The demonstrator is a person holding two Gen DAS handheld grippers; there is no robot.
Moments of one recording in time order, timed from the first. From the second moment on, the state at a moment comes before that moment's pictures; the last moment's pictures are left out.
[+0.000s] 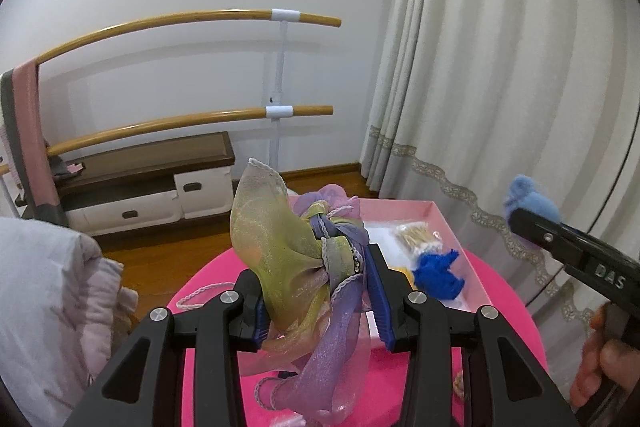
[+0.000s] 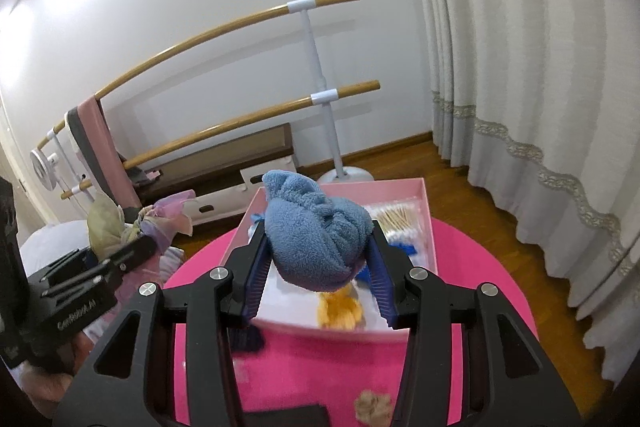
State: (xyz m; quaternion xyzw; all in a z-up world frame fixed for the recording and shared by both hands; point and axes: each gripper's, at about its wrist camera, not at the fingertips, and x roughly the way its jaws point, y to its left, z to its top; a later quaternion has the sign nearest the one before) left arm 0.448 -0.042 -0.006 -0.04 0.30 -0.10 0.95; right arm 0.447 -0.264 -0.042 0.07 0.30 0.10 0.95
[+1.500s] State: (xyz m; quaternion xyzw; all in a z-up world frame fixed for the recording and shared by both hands) left arm 0.624 -0.102 -0.070 -0.03 0.34 -0.06 0.94; right arm 0.562 -0.271 -0.128 0.11 0.44 0.07 0.89
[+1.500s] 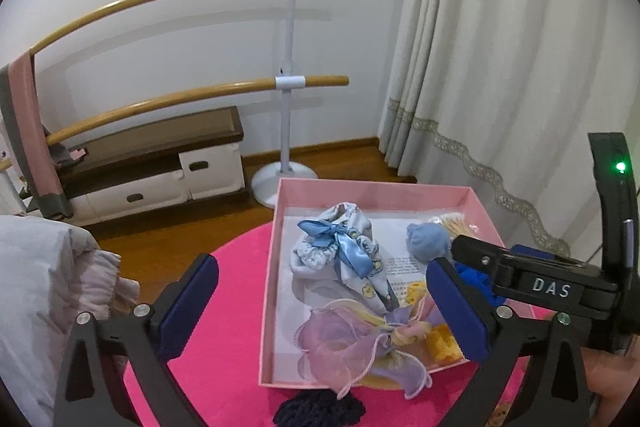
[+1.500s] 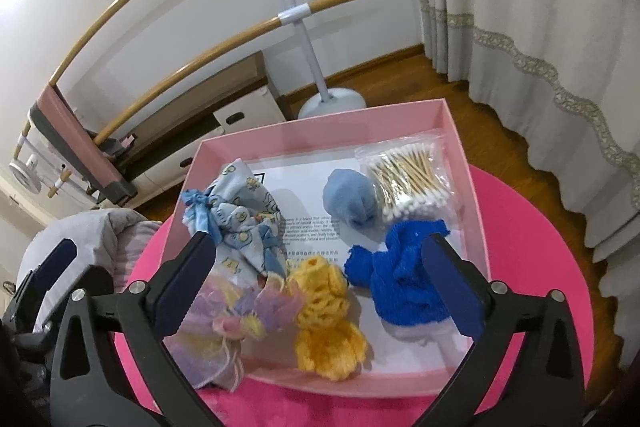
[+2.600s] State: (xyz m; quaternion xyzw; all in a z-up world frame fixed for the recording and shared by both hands) left arm 0.366 -0.060 -0.049 -0.02 0.25 -0.04 0.97; right arm 0.321 -0.270 -0.043 0.07 0.28 0.01 0.96
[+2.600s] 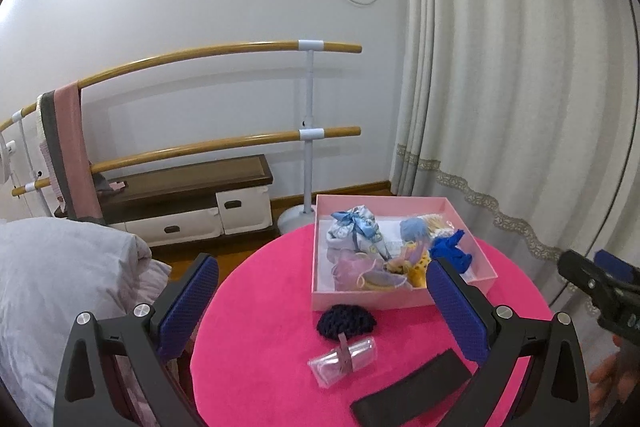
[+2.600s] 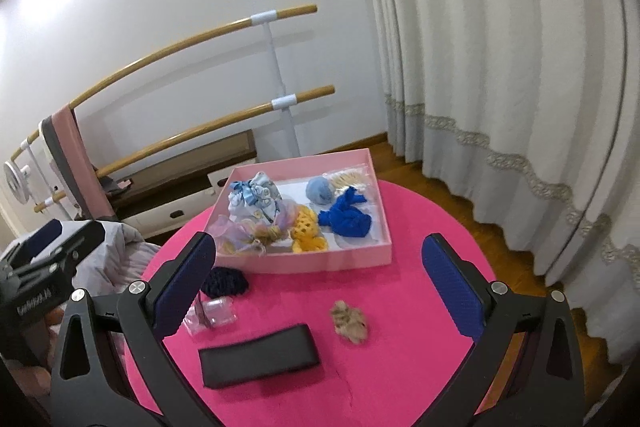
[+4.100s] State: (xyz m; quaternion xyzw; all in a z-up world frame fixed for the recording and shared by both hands) left arm 0.247 -0.047 -0.059 -0.02 0.24 -0.04 0.97; right arm 0.243 -0.251 -0.067 0.02 0.26 -0.01 0.96
